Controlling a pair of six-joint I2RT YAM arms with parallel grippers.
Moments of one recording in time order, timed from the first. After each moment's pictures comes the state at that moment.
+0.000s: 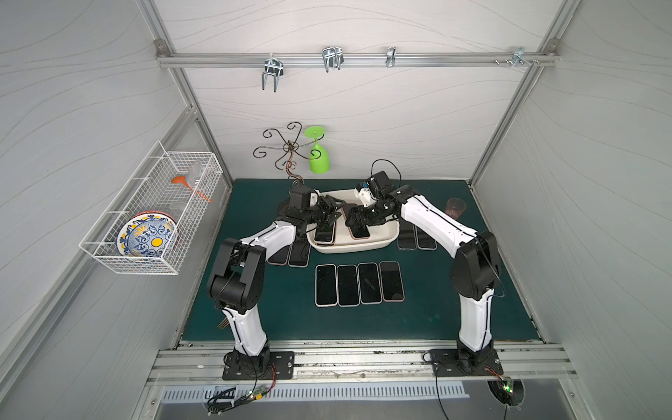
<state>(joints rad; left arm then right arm) -0.28 1.82 1.19 0.16 0.63 -1.25 0.63 2.00 1.84 -0.84 -0.33 0.27</state>
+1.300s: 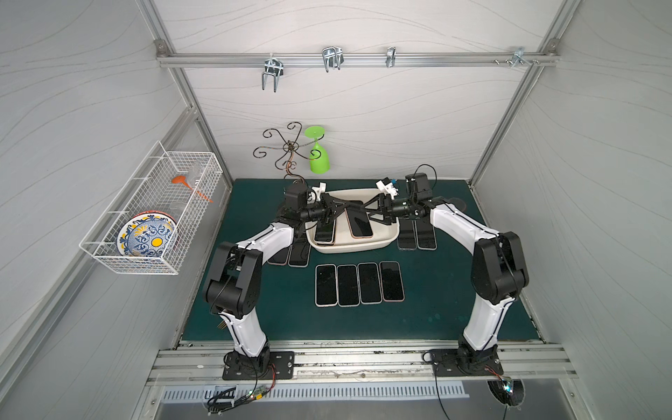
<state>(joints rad) -0.28 1.77 1.16 0.35 0.85 -1.28 0.39 1.87 1.46 -0.21 -1.11 0.69</state>
